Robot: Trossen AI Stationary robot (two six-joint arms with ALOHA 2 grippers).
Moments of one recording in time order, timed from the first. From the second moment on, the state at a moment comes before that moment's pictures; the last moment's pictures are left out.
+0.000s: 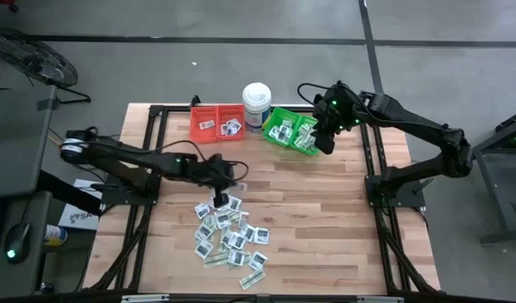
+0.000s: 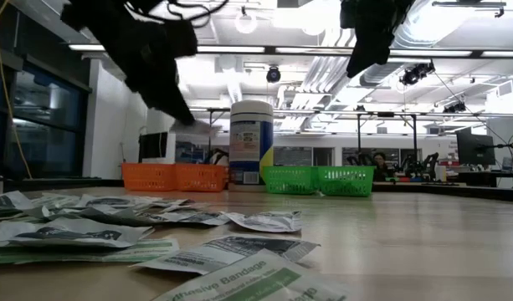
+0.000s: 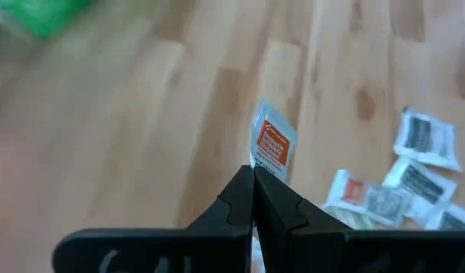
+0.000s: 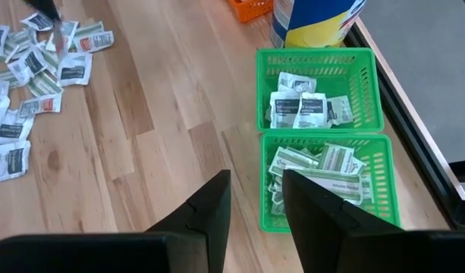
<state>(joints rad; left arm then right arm) -0.08 1.30 0.77 -0.27 -0.15 -0.25 -0.50 1.27 1.29 -0.97 -0.12 -0.06</state>
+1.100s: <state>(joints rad) 0.46 1.07 0.77 -0.60 -0.57 -0.30 -0.50 1.27 1.29 -0.90 -0.12 -0.06</state>
